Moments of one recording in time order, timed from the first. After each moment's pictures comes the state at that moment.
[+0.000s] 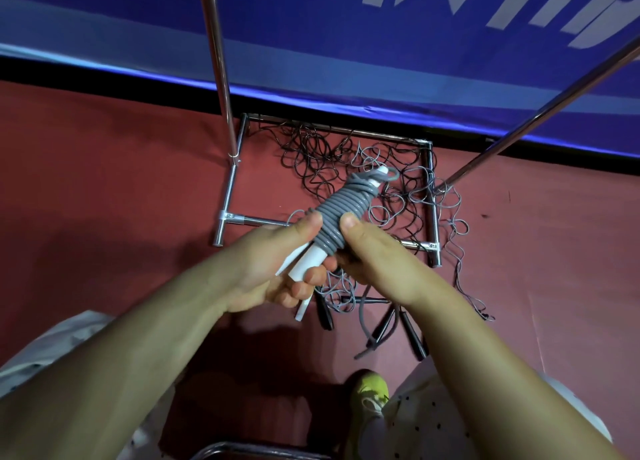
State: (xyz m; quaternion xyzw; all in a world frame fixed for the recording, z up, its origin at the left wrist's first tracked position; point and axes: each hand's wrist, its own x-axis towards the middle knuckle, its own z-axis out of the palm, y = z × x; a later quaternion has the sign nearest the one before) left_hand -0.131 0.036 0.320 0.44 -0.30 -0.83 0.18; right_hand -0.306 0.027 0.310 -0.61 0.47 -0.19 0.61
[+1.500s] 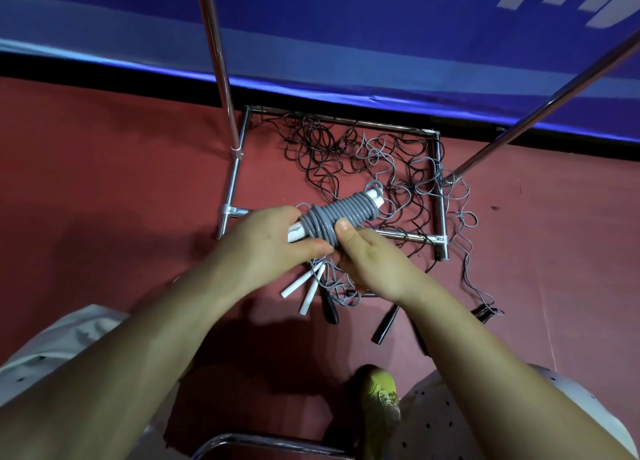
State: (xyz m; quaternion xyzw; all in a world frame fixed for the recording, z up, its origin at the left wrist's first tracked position) left_hand -0.131 0.026 0.289 0.63 -0.66 -0.38 0.16; right_hand -0.305 0.028 0.283 -0.57 0.55 -0.13 0.60
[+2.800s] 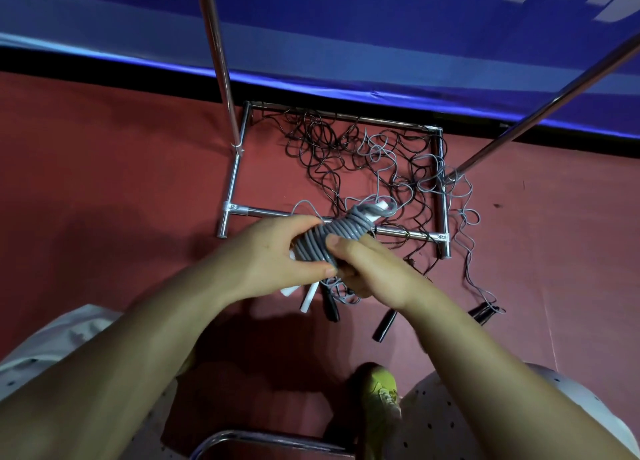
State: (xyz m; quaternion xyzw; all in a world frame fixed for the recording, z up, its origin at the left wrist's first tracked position) left_hand -0.124 0.031 0.279 0.52 -0.65 -0.53 0.16; right_hand -0.302 0.033 0.297 -0.51 0.49 -0.16 0.69
